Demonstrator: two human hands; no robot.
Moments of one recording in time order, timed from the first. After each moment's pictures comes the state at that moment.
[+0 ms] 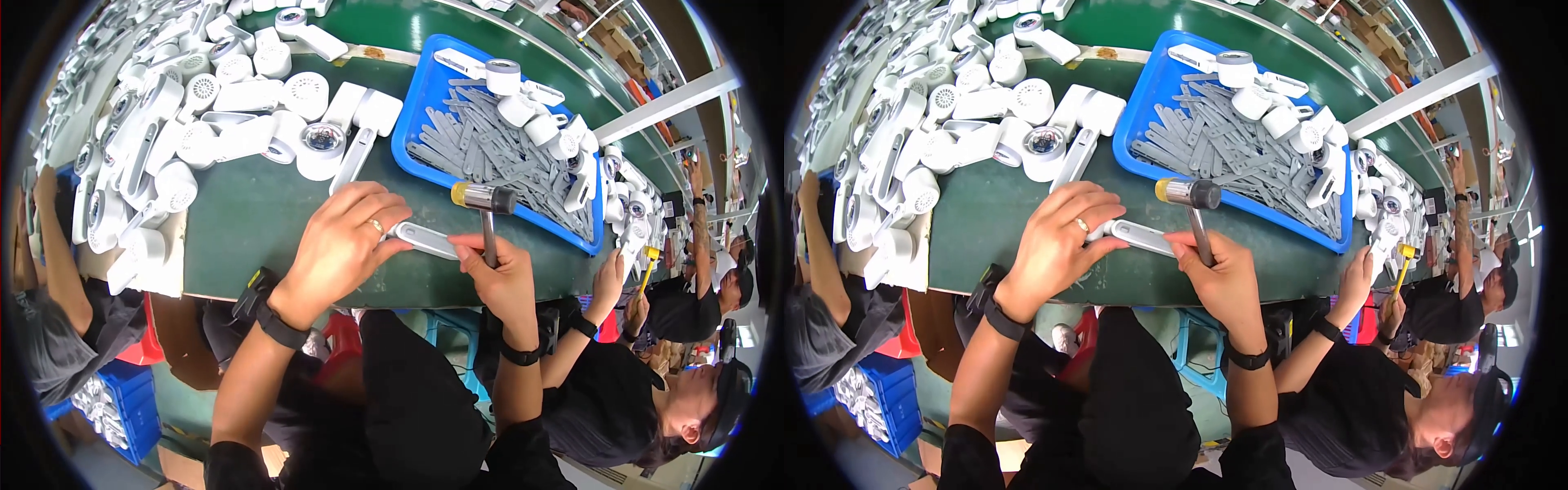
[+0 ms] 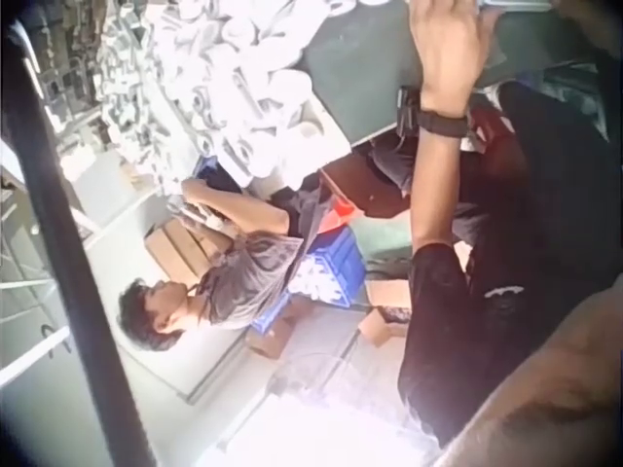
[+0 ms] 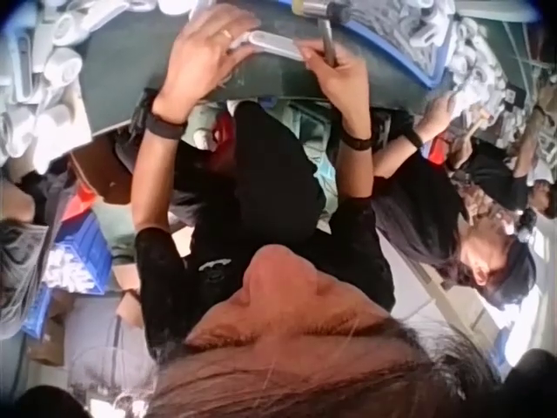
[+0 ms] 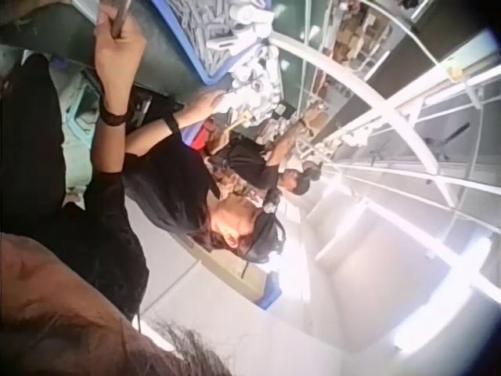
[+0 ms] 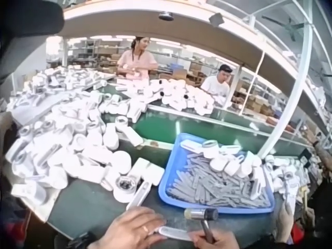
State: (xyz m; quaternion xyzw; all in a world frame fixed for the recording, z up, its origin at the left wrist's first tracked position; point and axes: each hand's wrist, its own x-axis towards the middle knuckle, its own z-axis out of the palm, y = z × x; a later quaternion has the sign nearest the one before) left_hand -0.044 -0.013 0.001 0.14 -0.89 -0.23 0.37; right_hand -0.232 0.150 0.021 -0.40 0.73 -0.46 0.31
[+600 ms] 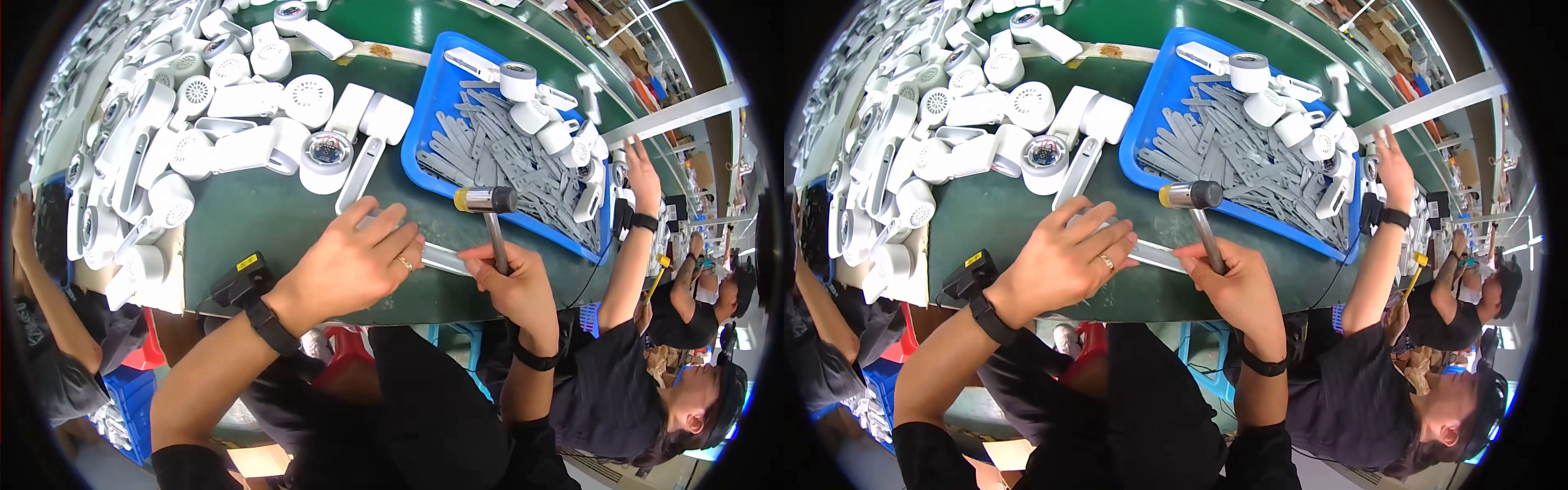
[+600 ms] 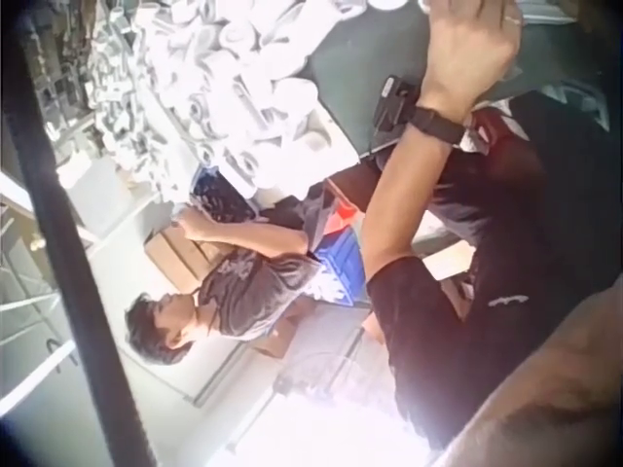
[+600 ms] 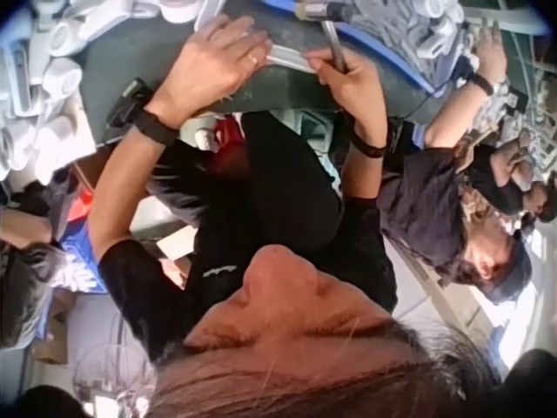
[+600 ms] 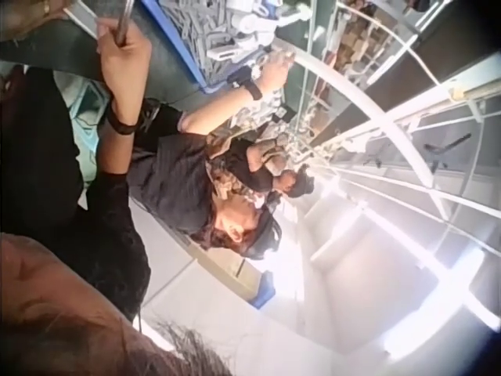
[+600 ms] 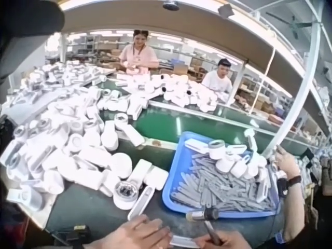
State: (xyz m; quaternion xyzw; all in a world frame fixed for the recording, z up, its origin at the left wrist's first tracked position) left_hand -0.043 -0.030 -0.003 0.03 -0.95 -0.04 0.31; right_hand -0.241 0.132 0.042 -0.36 0.76 -0.39 0.39
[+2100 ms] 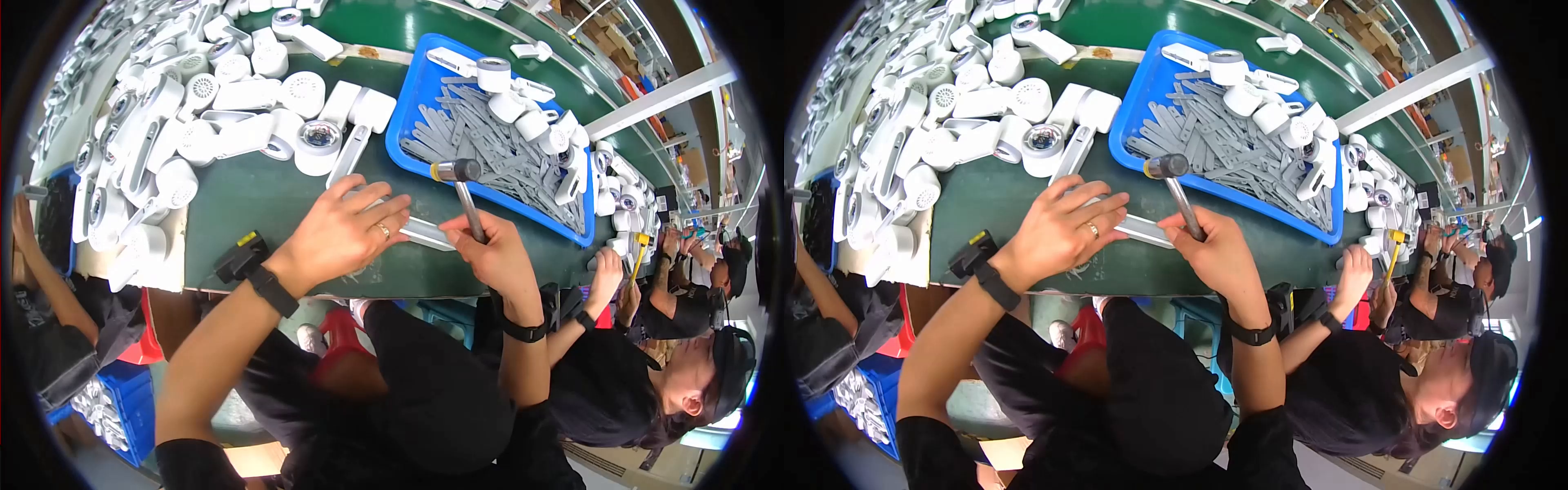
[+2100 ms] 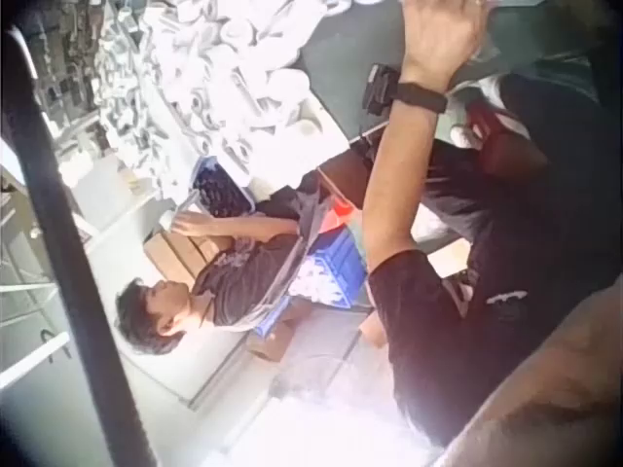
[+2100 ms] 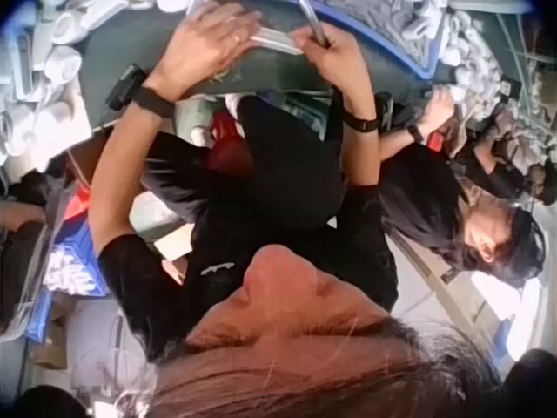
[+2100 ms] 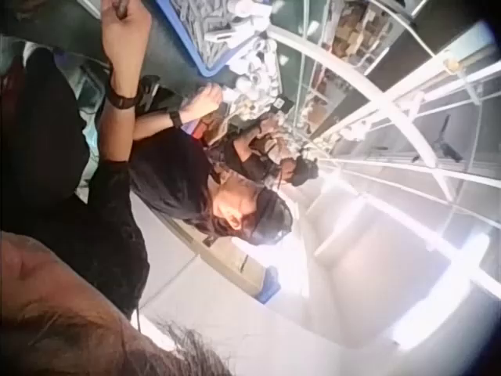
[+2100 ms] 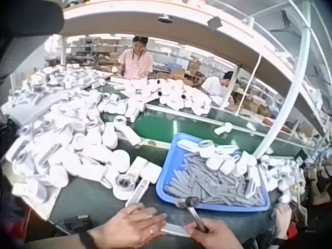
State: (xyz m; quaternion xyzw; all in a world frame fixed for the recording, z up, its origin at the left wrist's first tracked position) left_hand -0.044 -0.029 -0.008 0.03 -0.94 -0.07 0.34; right_hand -0.244 0.132 0.039 -0.37 0.75 -0.38 0.39
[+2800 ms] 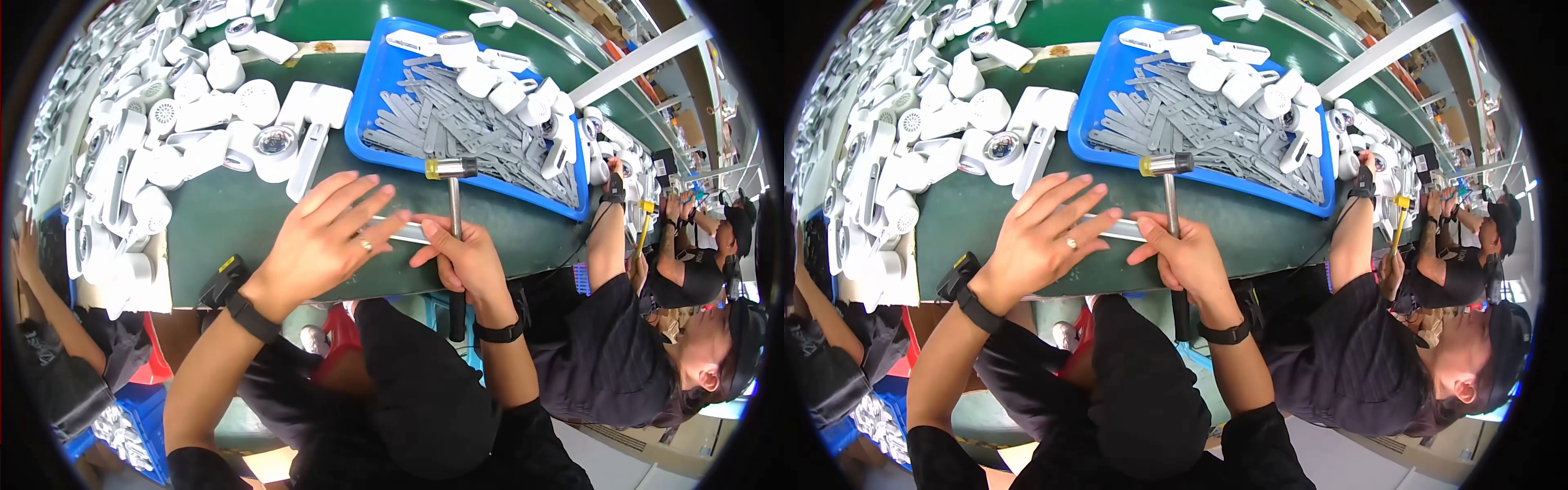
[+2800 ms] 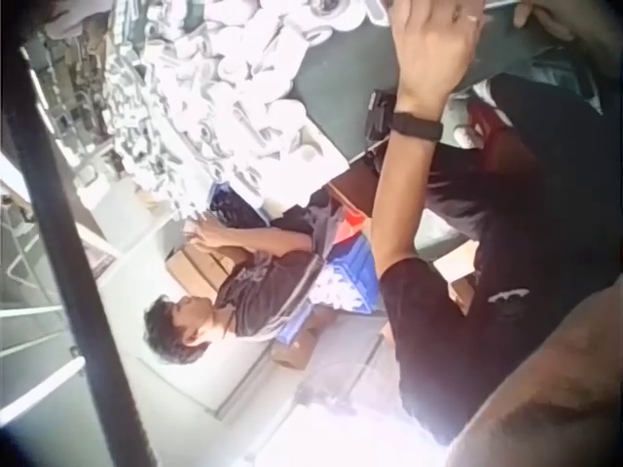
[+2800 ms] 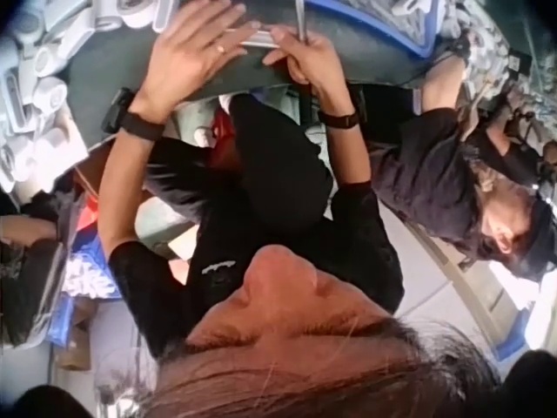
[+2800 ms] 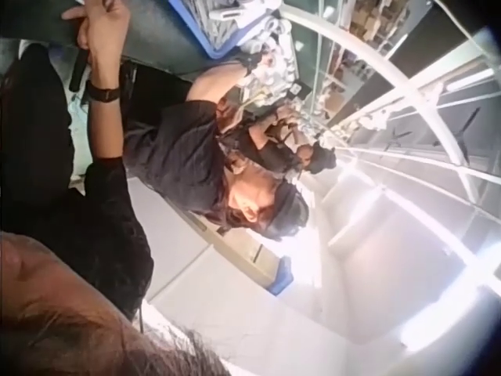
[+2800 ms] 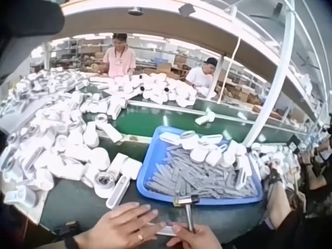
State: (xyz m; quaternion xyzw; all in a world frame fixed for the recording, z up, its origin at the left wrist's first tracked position) left_hand -0.061 -0.013 0.014 0.02 -0.94 -0.08 0.34; right_hand -0.234 0.150 0.014 -0.17 0.66 -0.52 0.52
